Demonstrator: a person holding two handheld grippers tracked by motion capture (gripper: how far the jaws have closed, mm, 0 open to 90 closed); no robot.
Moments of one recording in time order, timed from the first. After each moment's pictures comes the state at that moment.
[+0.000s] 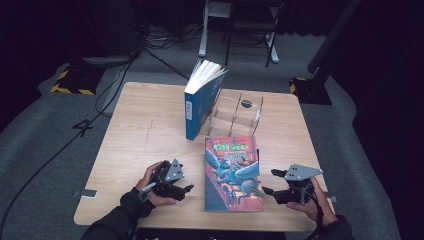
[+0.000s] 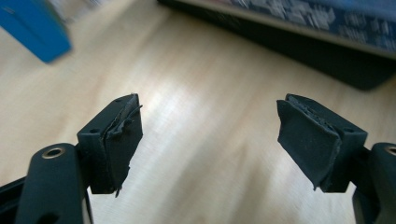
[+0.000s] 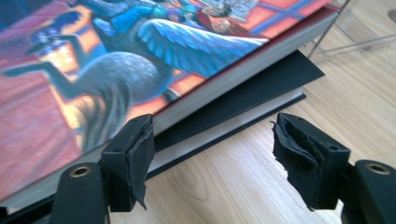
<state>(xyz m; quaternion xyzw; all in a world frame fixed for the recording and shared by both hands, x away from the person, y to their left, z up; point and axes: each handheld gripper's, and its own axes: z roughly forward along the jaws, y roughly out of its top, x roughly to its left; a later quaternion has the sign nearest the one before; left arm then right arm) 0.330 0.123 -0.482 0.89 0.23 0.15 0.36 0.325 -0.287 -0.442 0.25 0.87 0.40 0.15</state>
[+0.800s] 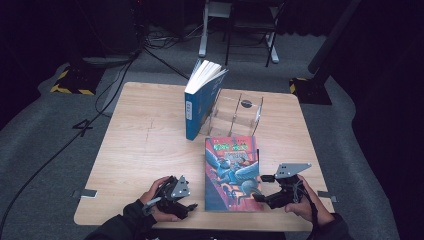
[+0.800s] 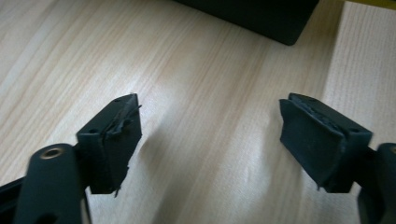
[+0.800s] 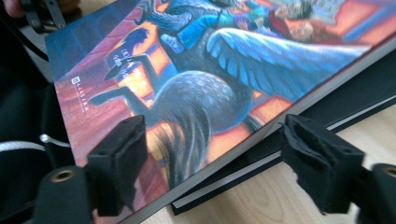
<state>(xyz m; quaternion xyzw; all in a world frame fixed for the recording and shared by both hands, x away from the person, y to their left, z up) 0.306 0.110 -0.501 0.91 0.19 0.11 0.35 0.330 -0.262 -0.441 0.26 0.88 0.40 0.03</state>
